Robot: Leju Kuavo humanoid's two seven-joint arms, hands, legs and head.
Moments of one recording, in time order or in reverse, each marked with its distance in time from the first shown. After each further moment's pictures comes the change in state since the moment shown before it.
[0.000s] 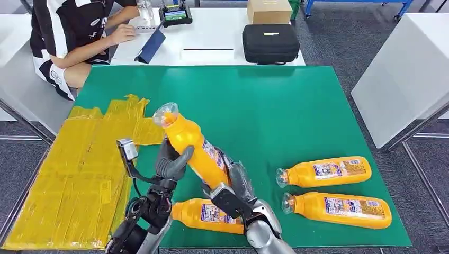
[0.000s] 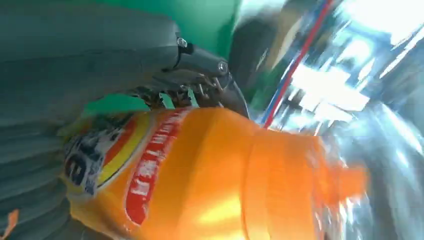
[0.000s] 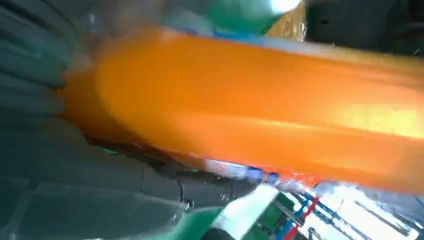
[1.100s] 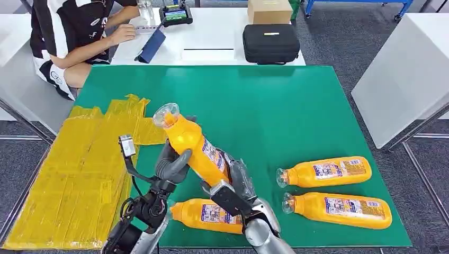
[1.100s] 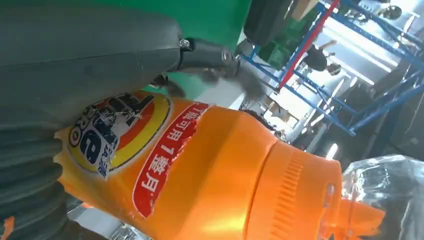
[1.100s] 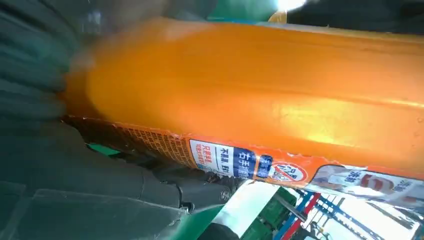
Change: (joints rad) left arm 0.012 0.009 0.002 0.005 0.241 -0.224 0.203; right arm -0.023 0.018 0.006 0.044 0.000 0.013 -0.002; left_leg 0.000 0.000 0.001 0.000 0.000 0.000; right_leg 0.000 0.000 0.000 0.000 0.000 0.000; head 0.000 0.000
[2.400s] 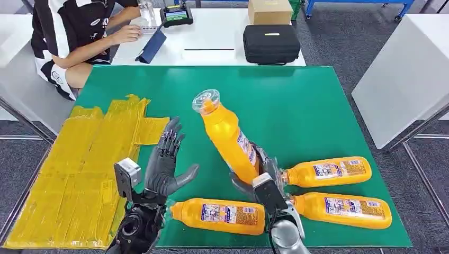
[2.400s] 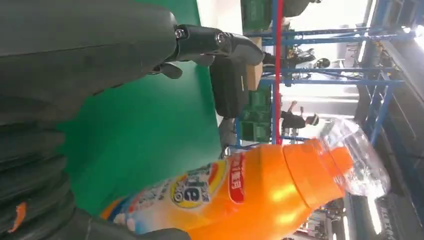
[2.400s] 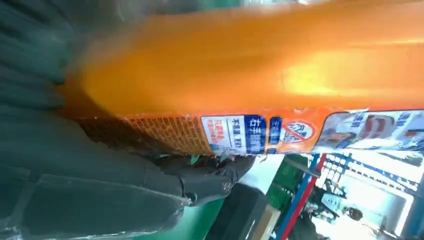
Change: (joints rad) left arm 0.141 0.003 0.005 -0.212 -0.655 0.193 -0.179; right arm 0.116 -0.017 -0.233 -0.220 -0.118 0.066 -0.011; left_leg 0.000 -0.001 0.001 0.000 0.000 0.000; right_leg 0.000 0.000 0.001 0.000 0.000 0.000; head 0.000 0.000
